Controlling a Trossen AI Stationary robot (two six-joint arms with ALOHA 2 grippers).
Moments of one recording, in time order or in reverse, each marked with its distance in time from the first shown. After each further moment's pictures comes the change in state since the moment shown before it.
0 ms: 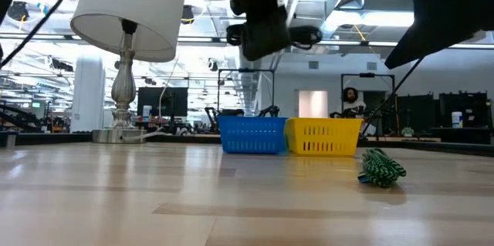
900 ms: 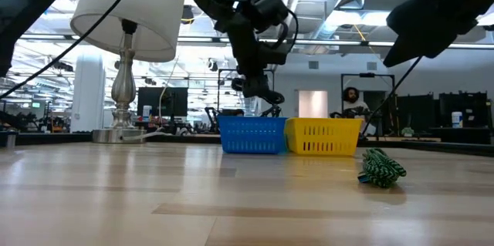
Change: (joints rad) left arm 0.609 -0.002 0.000 0.198 0.546 0.358; right arm -0.094 -0.002 0.000 -0.268 -0.001 0.079
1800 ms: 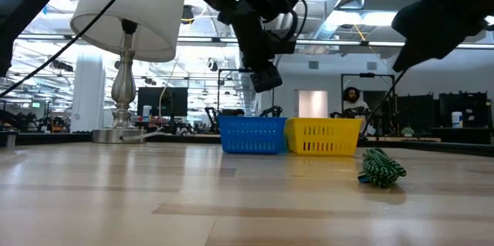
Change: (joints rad) left arm -0.107 -0.001 0.000 0.008 -0.129 -0.147; right arm 0.020 0.000 0.000 -0.004 -0.082 0.056
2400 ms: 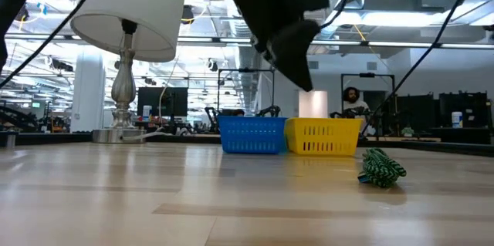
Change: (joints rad) left arm -0.344 0.000 0.000 -0.135 0.344 -0.459; right arm 0.340 0.000 0.000 0.692 0.050 0.044
